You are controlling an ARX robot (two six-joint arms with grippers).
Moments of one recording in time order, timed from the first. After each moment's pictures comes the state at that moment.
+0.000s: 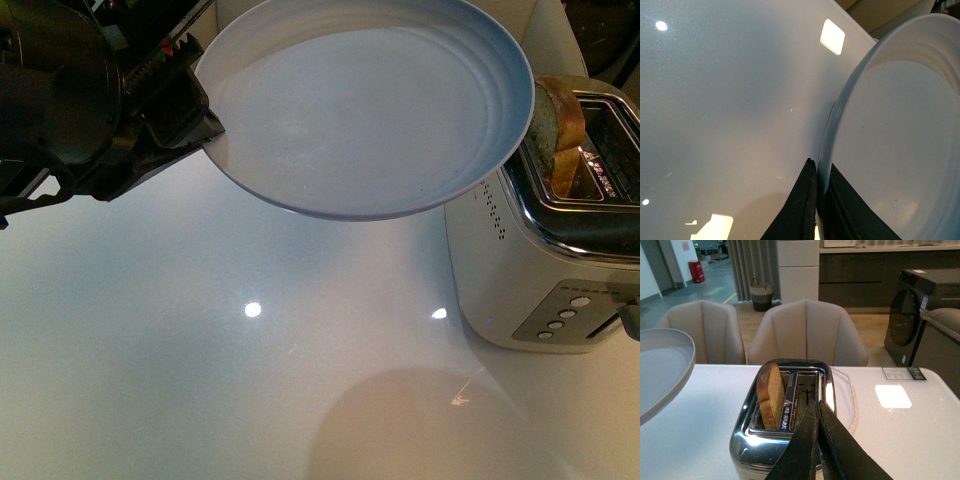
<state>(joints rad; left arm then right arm) -0.45 1.54 0.73 0.15 0.05 -0.87 0.00 0.22 0.02 0.22 0.00 0.00</state>
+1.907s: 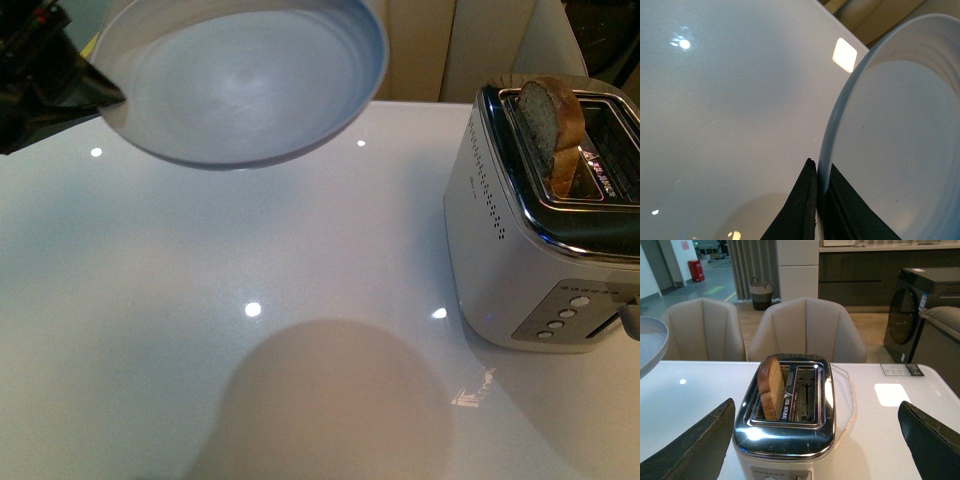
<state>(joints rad) -0.17 1.61 0.79 0.16 0.18 -0.70 0.00 0.01 0.02 0.00 0.00 0.00</state>
